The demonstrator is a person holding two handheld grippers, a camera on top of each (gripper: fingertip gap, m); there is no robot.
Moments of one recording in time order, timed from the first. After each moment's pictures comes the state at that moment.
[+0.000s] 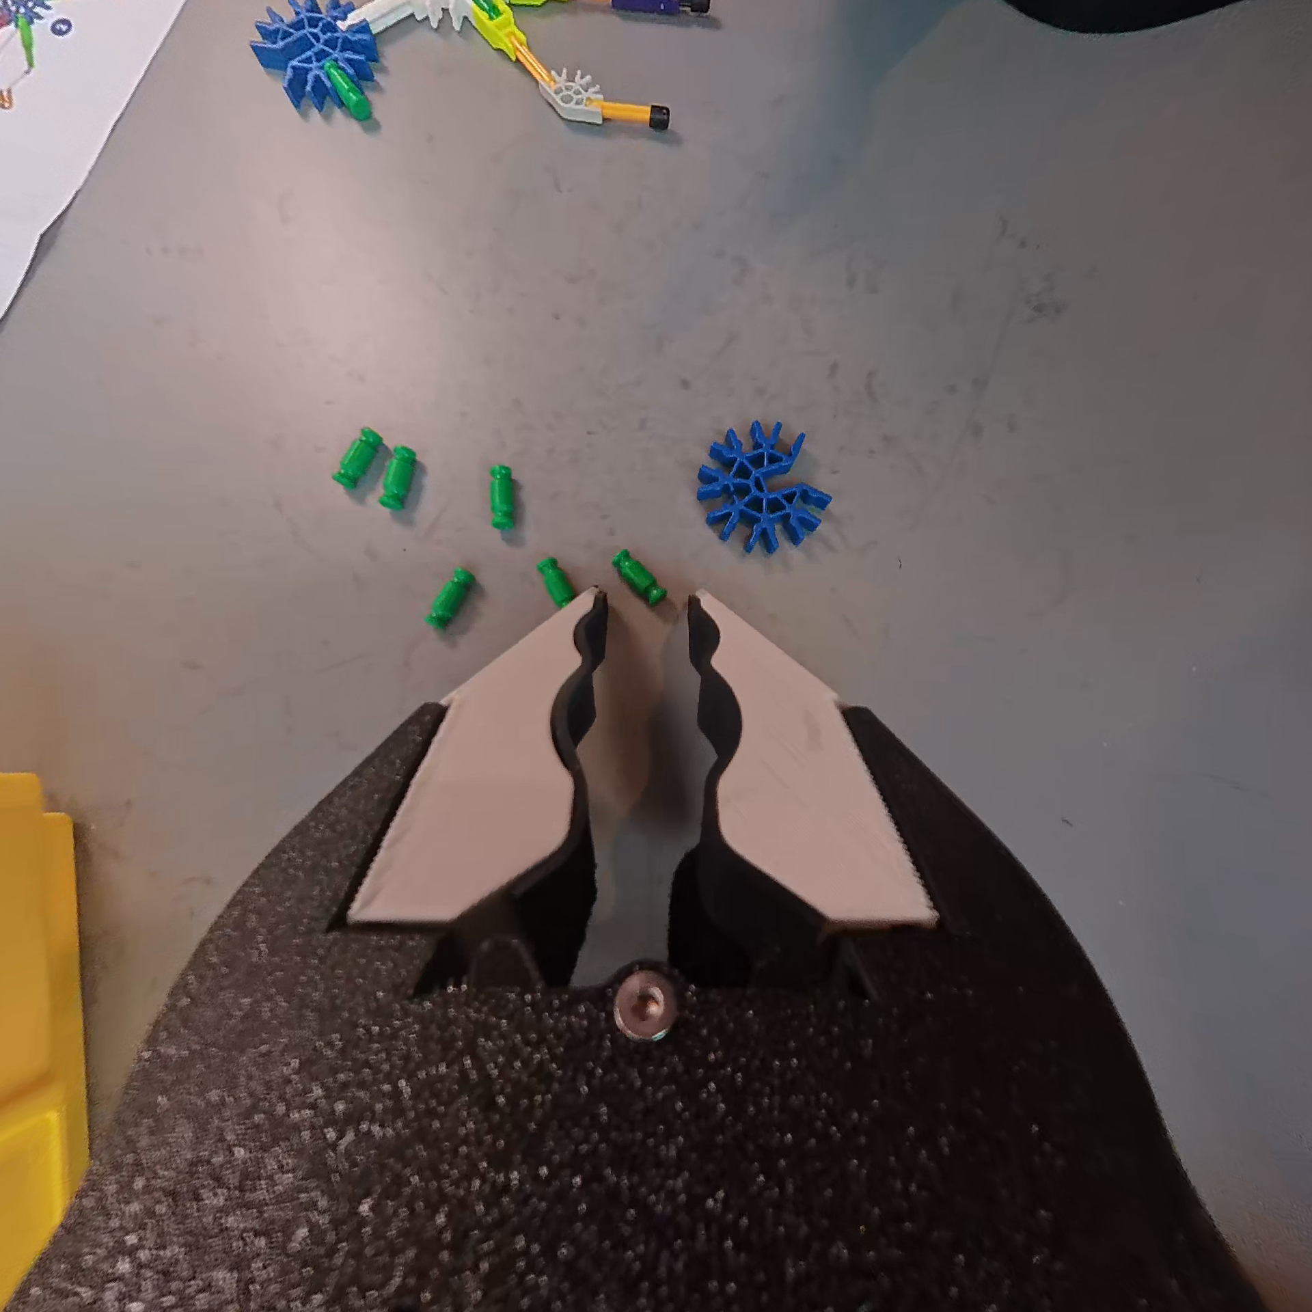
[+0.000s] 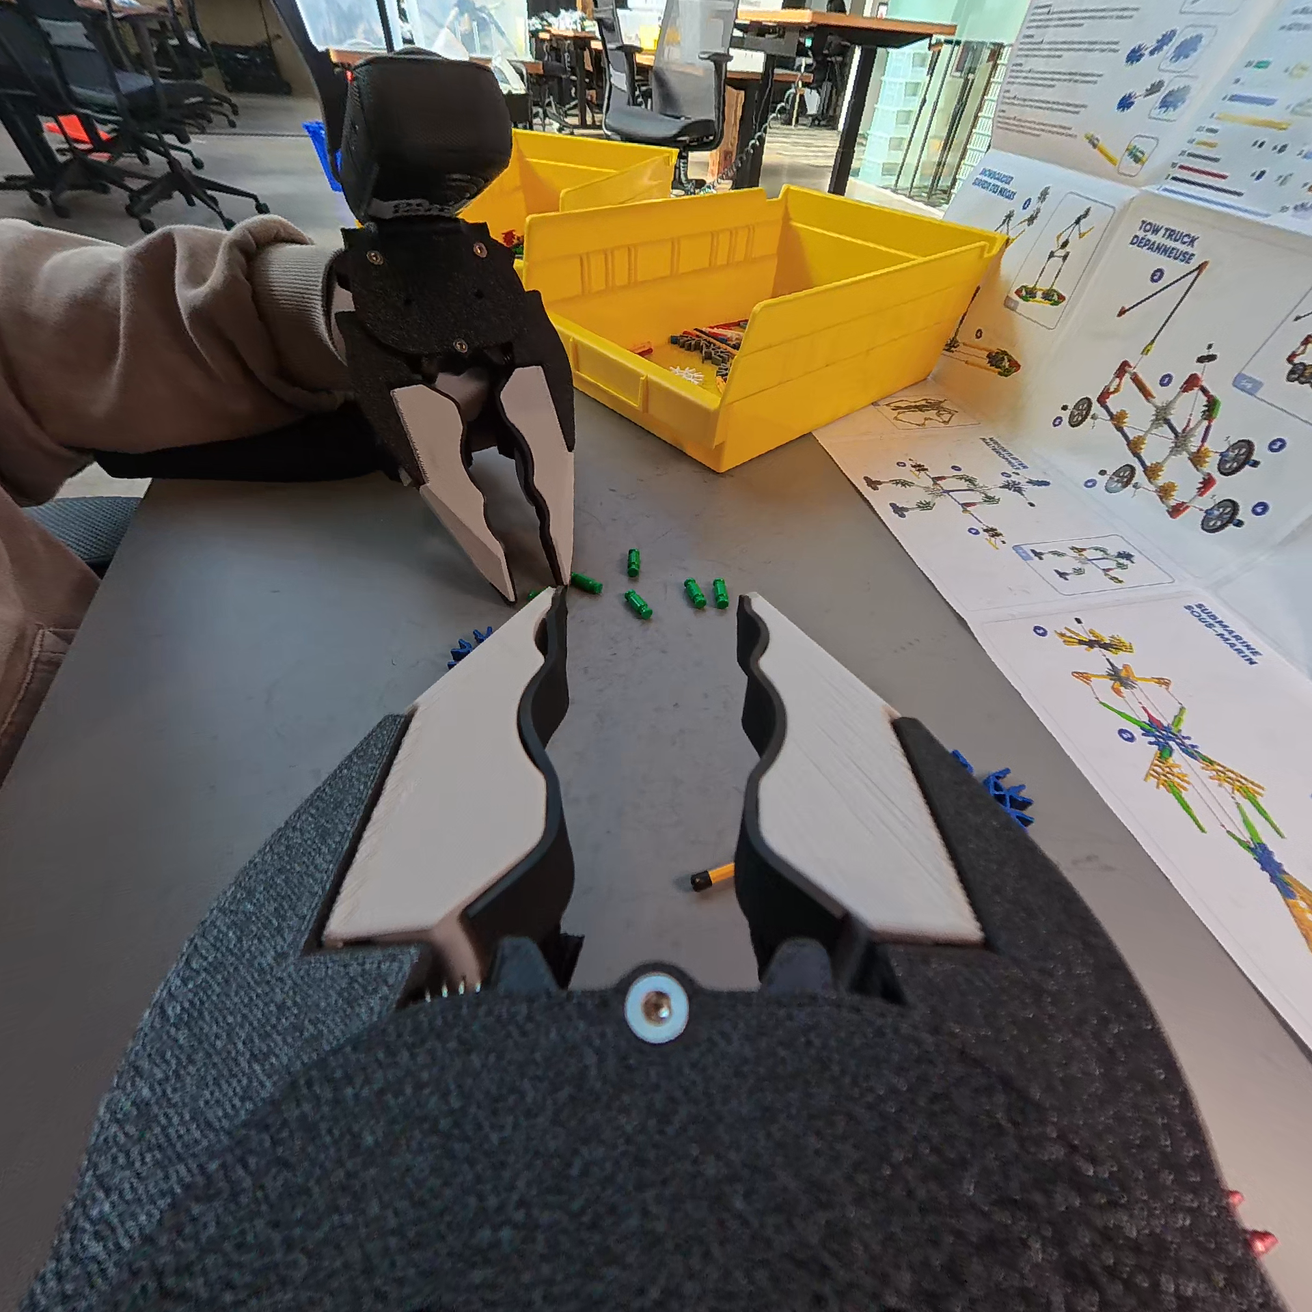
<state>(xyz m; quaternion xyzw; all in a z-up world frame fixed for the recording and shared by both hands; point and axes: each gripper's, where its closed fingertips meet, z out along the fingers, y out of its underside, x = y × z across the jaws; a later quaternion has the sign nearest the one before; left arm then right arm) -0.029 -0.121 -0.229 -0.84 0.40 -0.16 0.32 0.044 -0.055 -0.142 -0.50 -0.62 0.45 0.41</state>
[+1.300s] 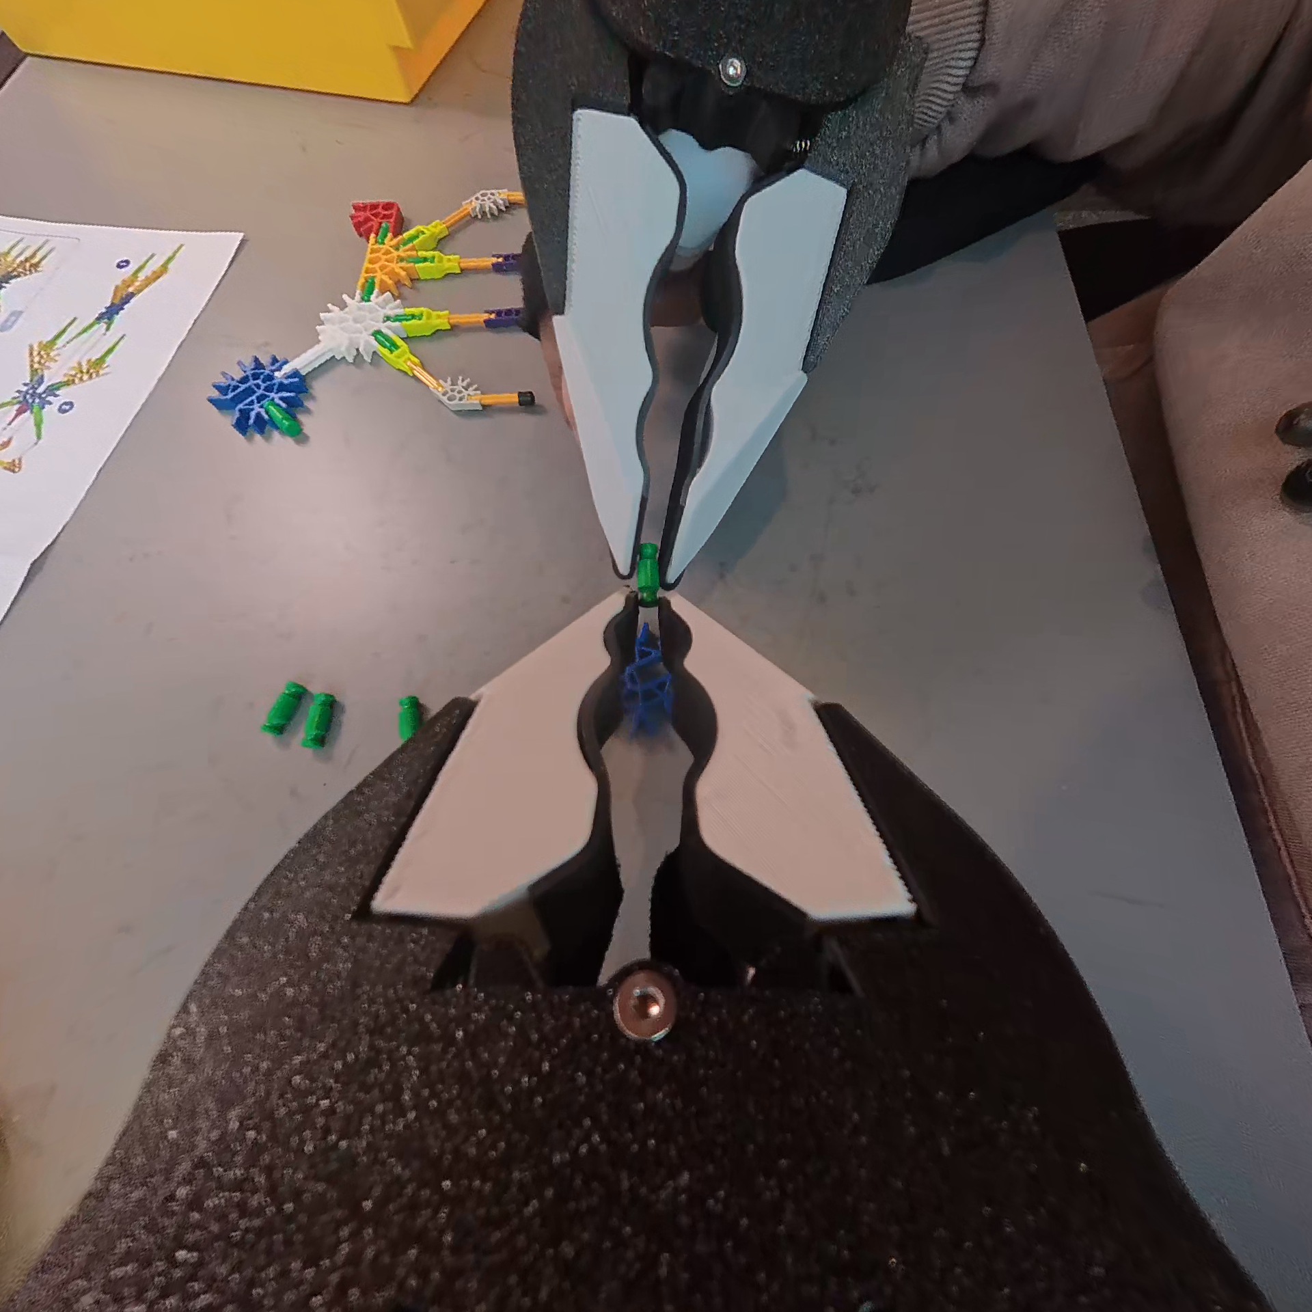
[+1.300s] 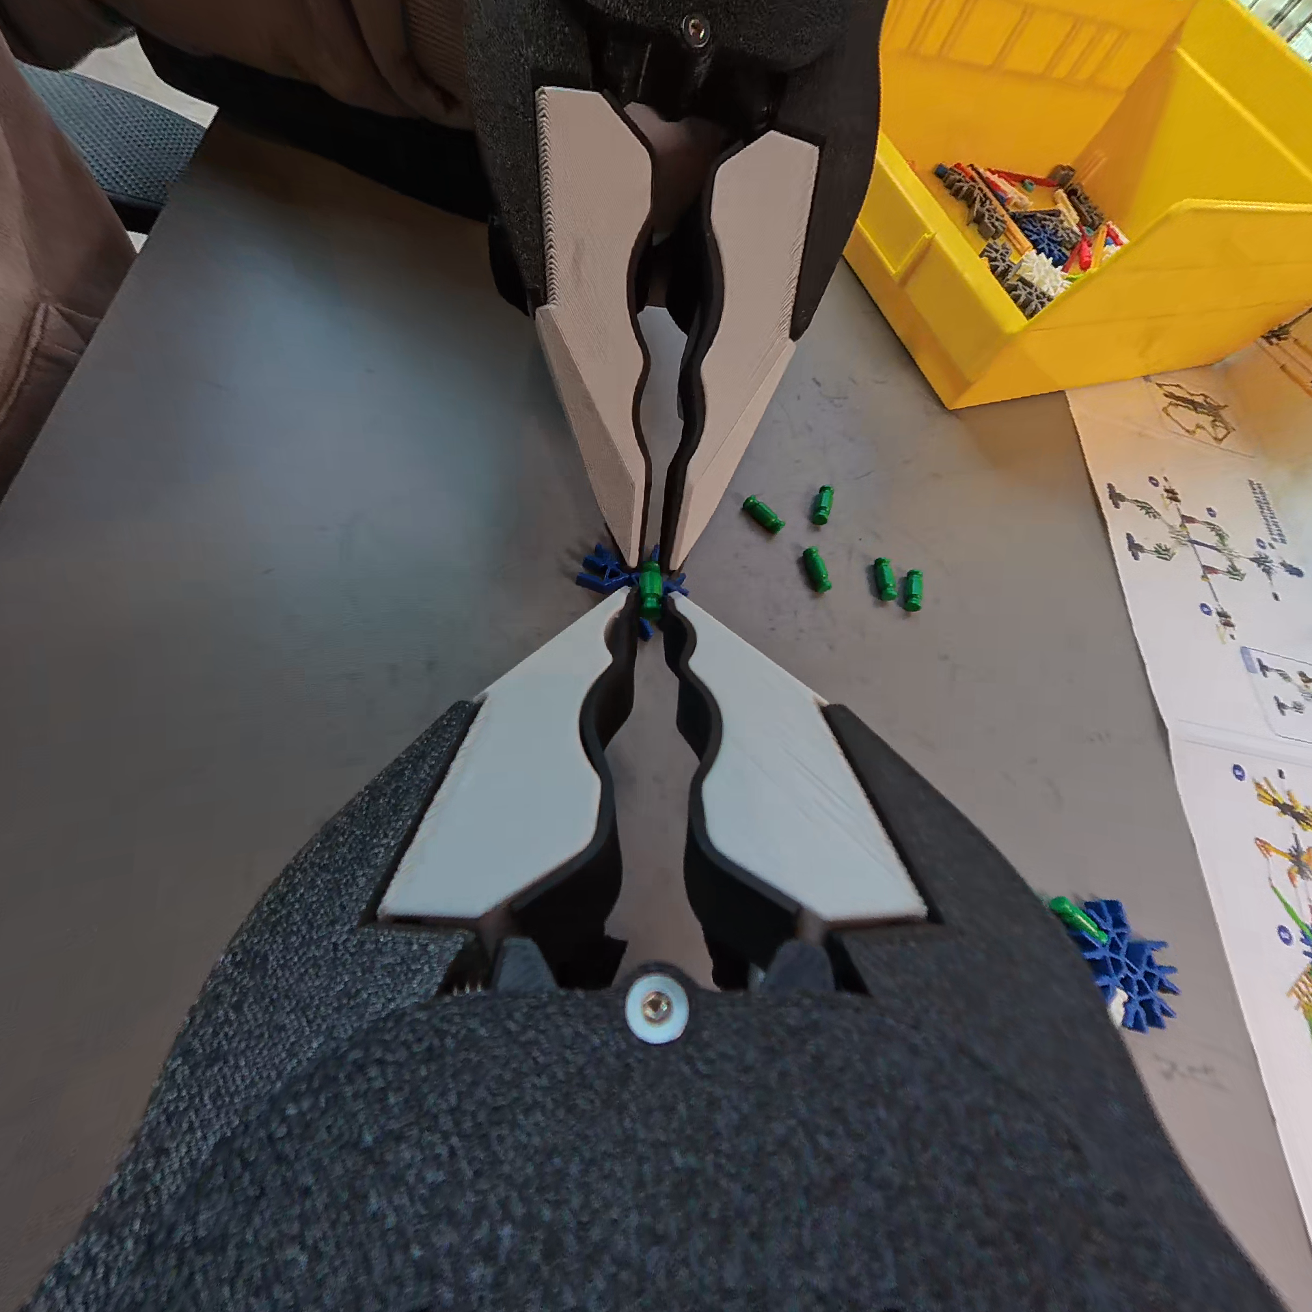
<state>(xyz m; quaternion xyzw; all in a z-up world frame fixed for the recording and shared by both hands) 0.030 -0.124 -0.196 -0.77 0.45 -0.21 0.41 0.027 -0.121 -0.197 -0.40 -0.78 0.34 0.34</state>
